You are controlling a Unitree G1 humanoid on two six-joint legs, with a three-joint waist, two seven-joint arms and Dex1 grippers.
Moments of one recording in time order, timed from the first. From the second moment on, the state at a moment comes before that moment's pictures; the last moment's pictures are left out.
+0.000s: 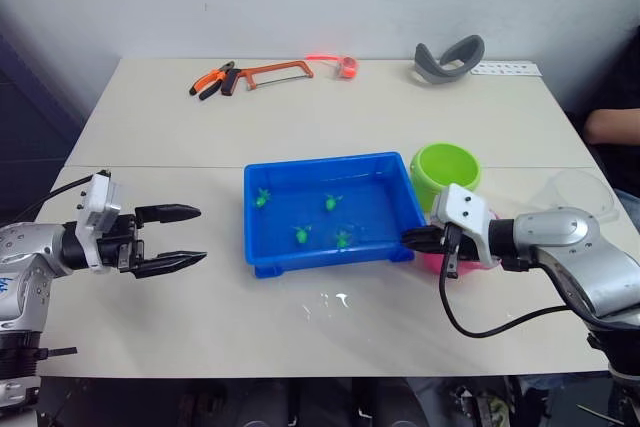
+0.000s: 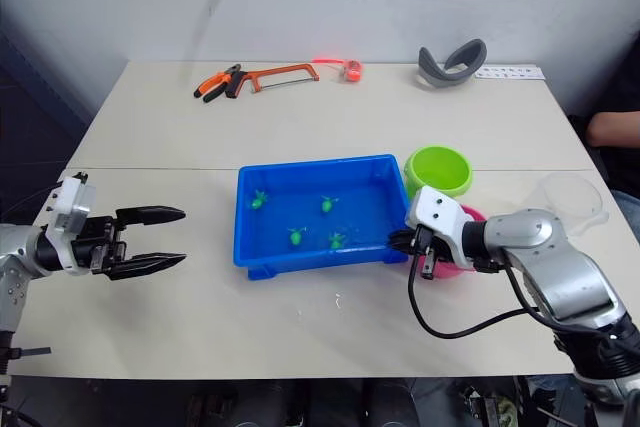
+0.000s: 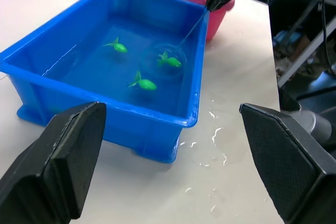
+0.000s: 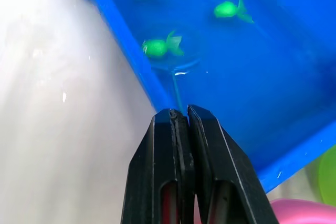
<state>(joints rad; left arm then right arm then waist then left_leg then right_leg) -0.24 0.88 0.31 0.12 -0.60 0.36 -1.36 -0.38 -0.86 0.09 -0.33 0.36 0.65 1.01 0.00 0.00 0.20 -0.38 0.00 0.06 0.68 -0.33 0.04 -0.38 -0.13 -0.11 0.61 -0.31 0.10</state>
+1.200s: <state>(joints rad) -0.59 0.71 0.05 0.03 -0.51 0.50 -1.16 -0.08 -0.78 -0.30 -0.67 0.54 0.68 0.76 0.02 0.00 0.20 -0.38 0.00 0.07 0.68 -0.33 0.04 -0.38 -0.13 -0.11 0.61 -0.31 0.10</state>
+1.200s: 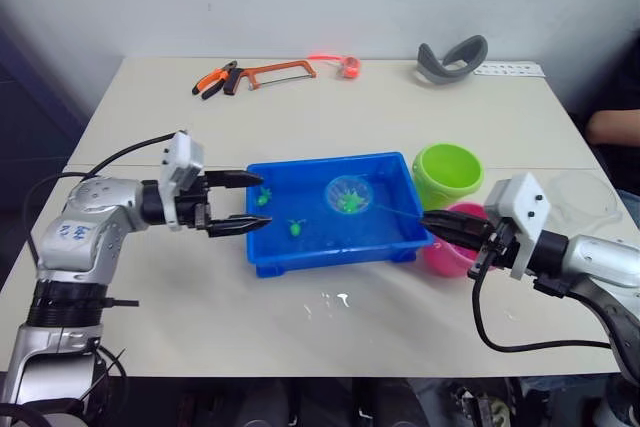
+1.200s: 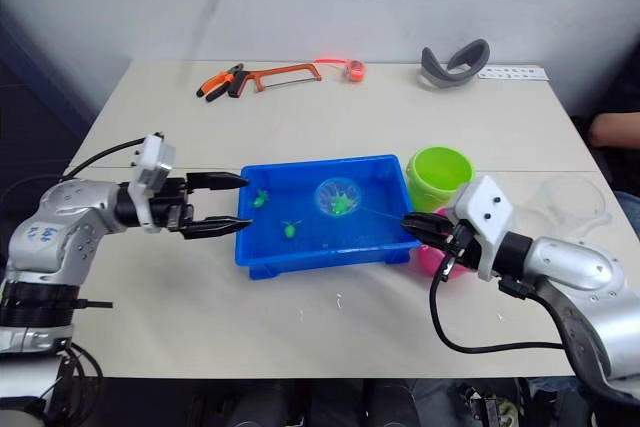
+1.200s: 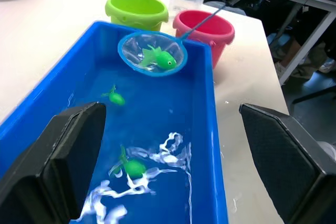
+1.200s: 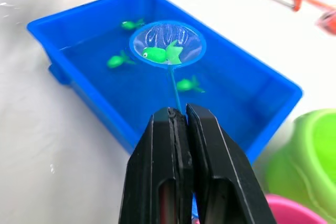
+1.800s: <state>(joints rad) -0.74 0.52 -0.04 0.03 -0.46 0.56 -0.98 0.04 -0.86 -0.61 -0.61 0.50 0.66 0.67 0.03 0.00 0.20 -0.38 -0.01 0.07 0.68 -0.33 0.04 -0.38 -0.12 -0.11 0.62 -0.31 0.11</state>
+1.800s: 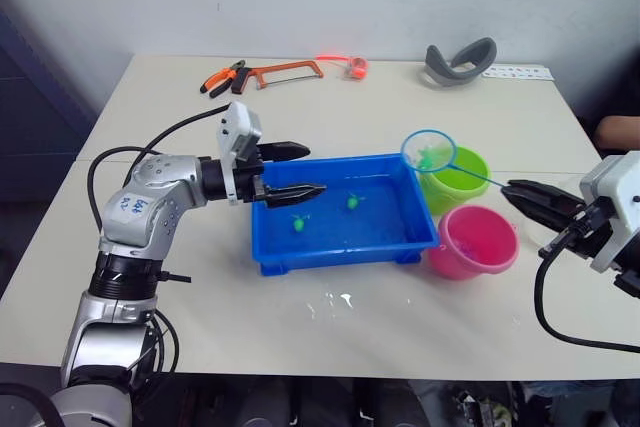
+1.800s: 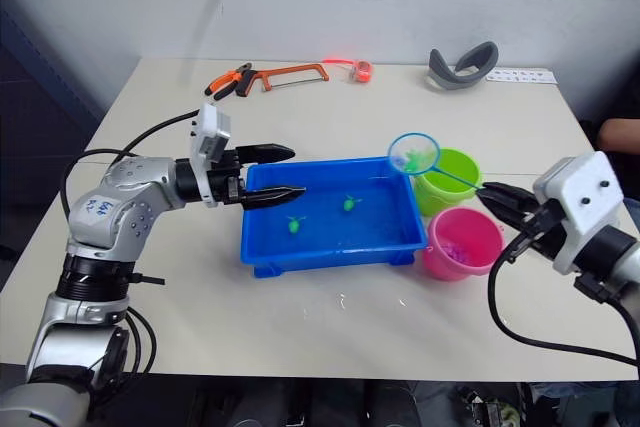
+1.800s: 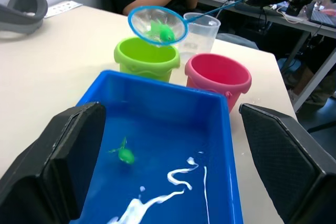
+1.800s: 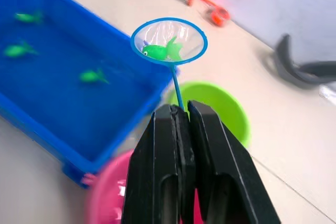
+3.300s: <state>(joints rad) -0.61 0.60 0.07 0.24 -0.41 0.22 -1.18 -0.13 -0.98 -0.26 -0.33 0.02 -0.11 0.59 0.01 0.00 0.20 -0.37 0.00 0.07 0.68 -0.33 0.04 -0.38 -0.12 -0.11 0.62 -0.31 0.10</state>
